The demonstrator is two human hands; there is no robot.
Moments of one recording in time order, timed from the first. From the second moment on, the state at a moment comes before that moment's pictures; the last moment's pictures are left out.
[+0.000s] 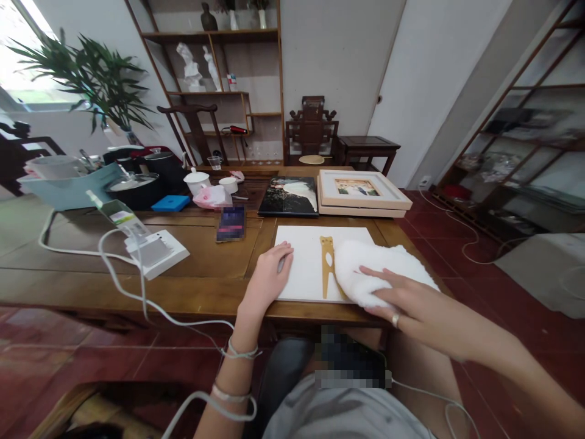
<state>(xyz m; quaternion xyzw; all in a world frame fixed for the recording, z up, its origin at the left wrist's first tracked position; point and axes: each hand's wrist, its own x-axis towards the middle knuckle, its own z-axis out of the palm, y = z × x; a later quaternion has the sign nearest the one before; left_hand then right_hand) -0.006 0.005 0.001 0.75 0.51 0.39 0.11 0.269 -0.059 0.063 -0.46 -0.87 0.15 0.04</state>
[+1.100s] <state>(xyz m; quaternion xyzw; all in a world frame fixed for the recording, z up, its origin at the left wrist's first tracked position) -0.005 0.004 0.003 0.75 0.52 0.39 0.12 0.254 -0.043 0.042 -0.44 -0.89 0.05 0.10</state>
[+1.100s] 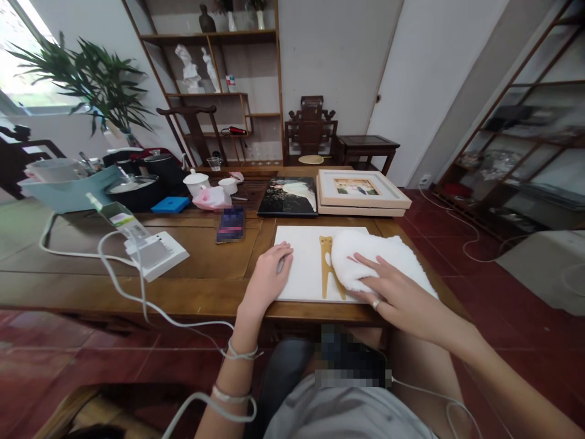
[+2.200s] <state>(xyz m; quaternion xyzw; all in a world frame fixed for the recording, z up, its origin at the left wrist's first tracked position) -0.005 0.004 0.003 0.75 0.52 0.38 0.12 0.230 -0.056 0.029 -0.47 -0.88 -0.02 0.12</state>
